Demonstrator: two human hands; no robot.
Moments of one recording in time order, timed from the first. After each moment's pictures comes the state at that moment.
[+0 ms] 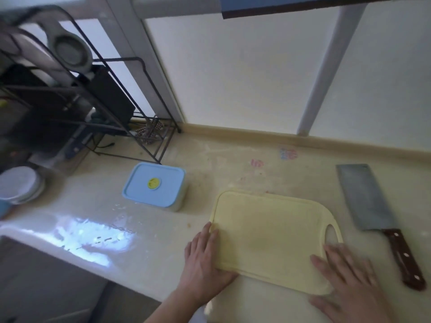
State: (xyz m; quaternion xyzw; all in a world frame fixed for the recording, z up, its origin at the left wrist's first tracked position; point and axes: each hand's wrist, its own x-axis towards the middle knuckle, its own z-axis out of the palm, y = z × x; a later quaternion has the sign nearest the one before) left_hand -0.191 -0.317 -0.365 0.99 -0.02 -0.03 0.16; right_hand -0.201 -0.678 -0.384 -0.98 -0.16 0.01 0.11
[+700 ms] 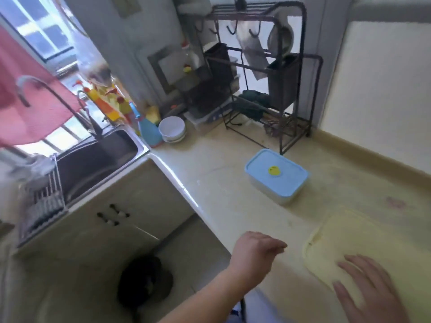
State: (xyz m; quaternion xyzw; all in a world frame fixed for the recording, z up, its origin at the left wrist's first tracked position) left_hand -0.232 -0.252 -0.313 0.94 0.09 0.11 0.31; right_hand -0.146 -0.489 -0.349 -0.87 -0.35 -0.15 0.31
